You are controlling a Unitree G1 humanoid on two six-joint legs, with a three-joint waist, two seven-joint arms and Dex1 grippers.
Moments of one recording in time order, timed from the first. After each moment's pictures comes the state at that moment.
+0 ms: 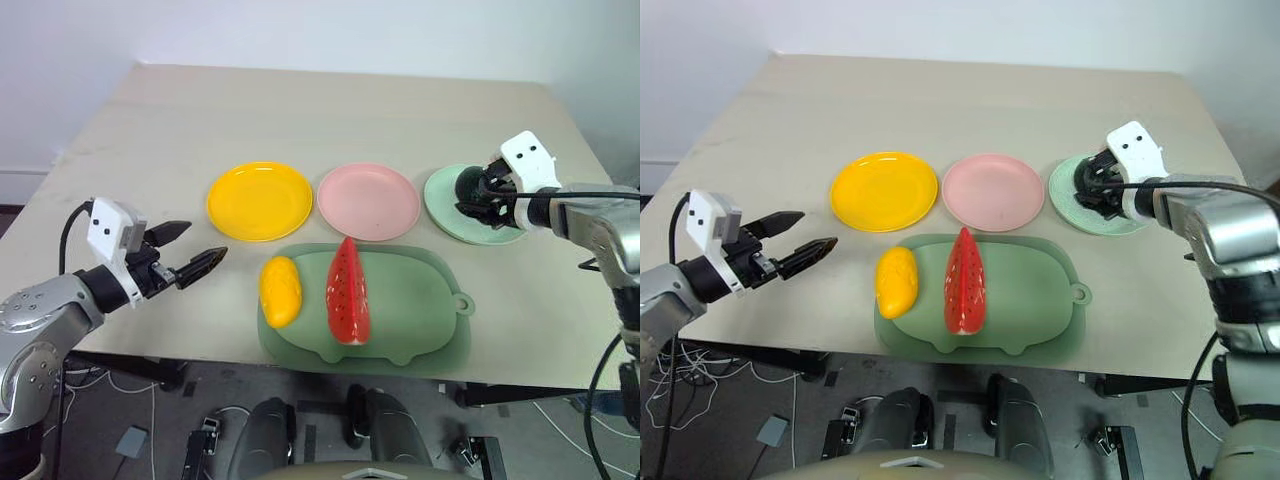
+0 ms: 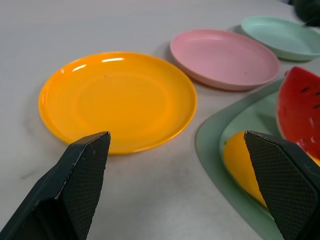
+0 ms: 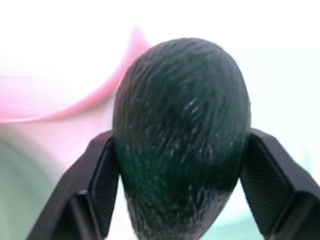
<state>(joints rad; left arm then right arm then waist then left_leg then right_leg) -0.04 0.77 0.42 -0.47 -0.75 0.72 -0.65 -0.77 -0.89 0.18 0.26 0.31 0.83 0.55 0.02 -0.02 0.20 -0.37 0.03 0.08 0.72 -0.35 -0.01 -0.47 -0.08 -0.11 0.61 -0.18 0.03</state>
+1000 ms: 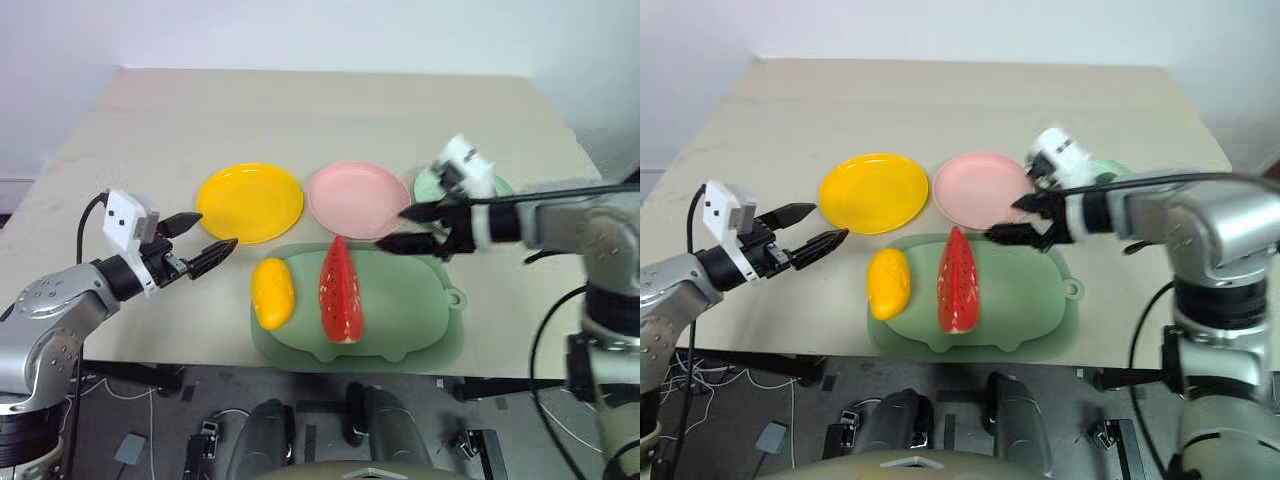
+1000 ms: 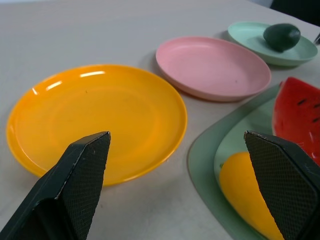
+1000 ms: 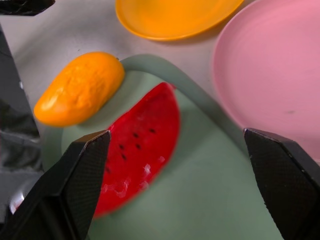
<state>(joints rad) -0.13 0.74 0.32 -0.38 -0.69 0.67 -0.67 -0.80 -0.61 -0.06 -0.39 0.73 1.61 0.61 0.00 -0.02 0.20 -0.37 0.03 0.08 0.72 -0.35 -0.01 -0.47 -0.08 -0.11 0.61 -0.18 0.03</state>
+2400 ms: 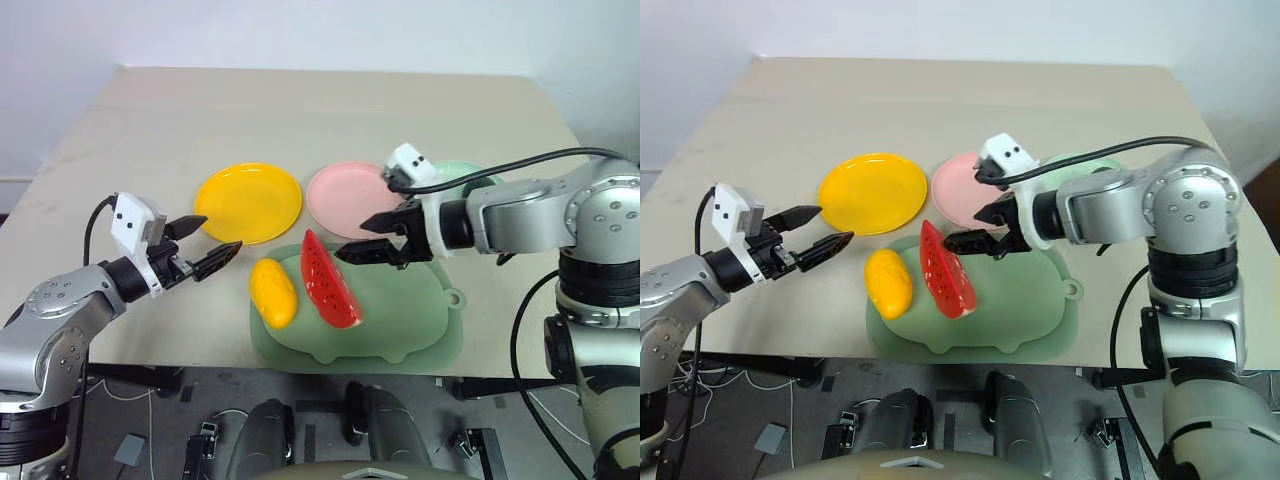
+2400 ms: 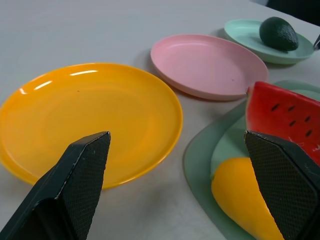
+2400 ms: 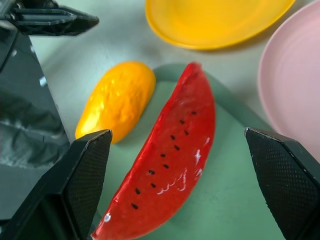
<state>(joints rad) -0.12 0.73 0.31 -0.39 -0.68 0.67 -0.67 -0.94 -0.62 0.04 -0.21 1.51 1.61 -0.13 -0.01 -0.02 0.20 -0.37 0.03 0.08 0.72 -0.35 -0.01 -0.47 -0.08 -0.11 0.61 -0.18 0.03</state>
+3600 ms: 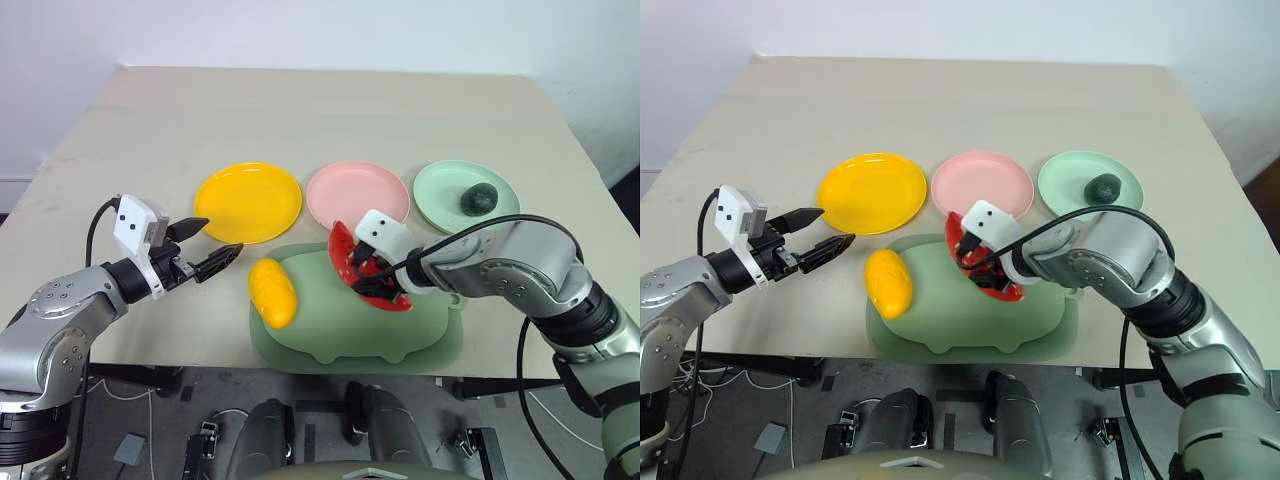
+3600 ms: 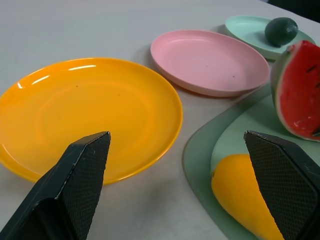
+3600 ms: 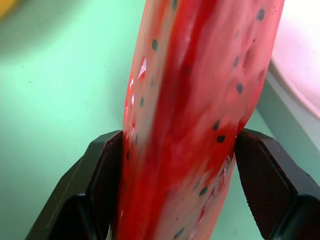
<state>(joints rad) -0.11 0.73 0.31 -0.40 -0.68 0.67 -0.66 -0.88 -0.71 0.43 -0.34 0.89 1.42 0.19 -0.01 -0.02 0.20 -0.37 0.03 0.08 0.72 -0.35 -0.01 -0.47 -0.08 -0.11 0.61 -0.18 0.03</state>
